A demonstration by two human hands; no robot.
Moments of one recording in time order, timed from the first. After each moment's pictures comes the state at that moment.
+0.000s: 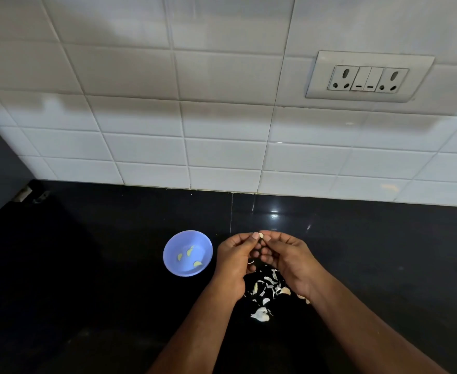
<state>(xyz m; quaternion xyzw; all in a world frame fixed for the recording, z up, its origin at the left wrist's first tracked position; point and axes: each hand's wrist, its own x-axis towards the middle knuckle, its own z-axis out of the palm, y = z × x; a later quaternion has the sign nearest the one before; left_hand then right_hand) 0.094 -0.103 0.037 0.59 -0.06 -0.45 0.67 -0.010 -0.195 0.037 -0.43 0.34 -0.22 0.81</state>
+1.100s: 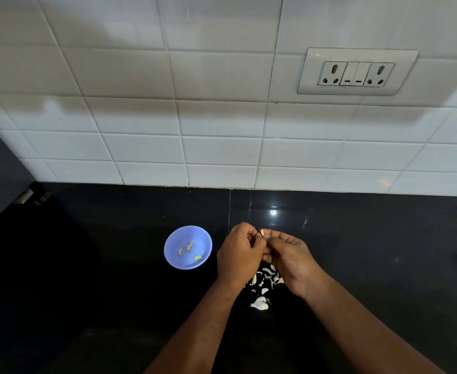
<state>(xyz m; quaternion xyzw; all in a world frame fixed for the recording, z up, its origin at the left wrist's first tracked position) 0.087 -0.094 0.036 0.81 -0.35 -0.16 0.44 -0.017 -0.170 0.042 -0.43 0.38 -0.26 0.78</state>
